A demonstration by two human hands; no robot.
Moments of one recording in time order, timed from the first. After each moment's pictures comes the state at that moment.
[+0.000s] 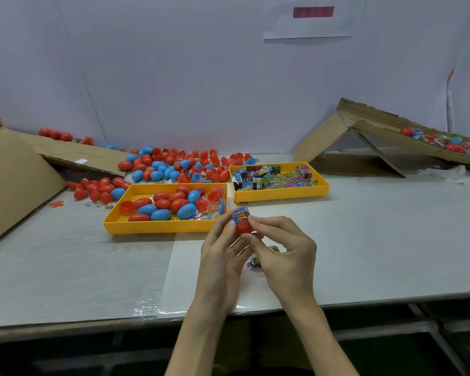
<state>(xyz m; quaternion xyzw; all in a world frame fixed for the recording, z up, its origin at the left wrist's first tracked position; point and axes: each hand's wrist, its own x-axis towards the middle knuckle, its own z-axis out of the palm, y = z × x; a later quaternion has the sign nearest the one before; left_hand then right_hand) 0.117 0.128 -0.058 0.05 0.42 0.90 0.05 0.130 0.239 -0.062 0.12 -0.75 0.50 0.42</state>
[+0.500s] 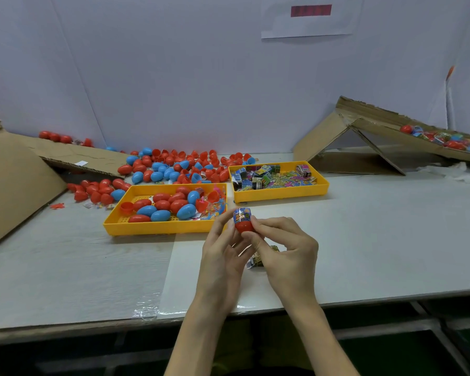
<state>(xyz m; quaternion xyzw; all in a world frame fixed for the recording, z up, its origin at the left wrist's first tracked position) 0.118 0.129 -0.057 0.07 0.43 0.90 0.06 0.131 0.240 -0.062 0.10 -0.74 0.52 0.43</state>
